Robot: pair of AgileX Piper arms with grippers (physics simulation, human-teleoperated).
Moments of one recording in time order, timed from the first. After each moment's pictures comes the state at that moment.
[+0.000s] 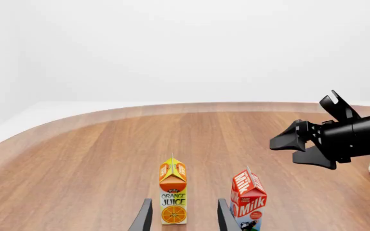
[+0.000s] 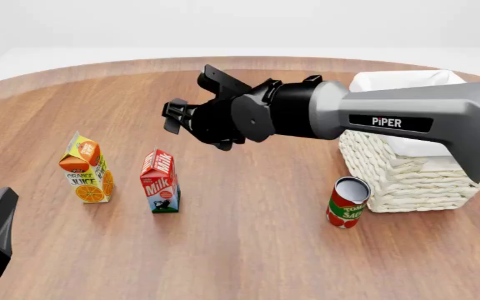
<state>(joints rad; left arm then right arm) 0.00 0.00 0.00 0.00 0.00 0.79 1.96 -1.45 0.21 0.79</state>
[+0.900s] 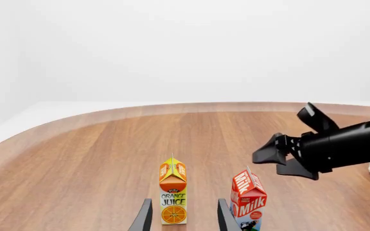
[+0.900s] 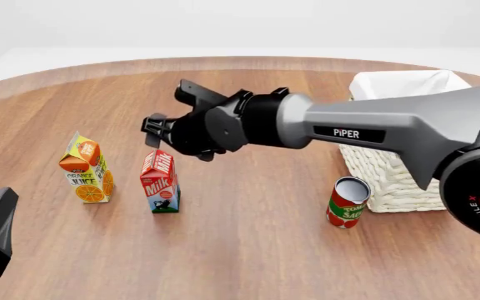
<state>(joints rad) 0.00 0.00 0.00 0.00 0.00 0.84 2.06 -1.55 0.25 0.79</state>
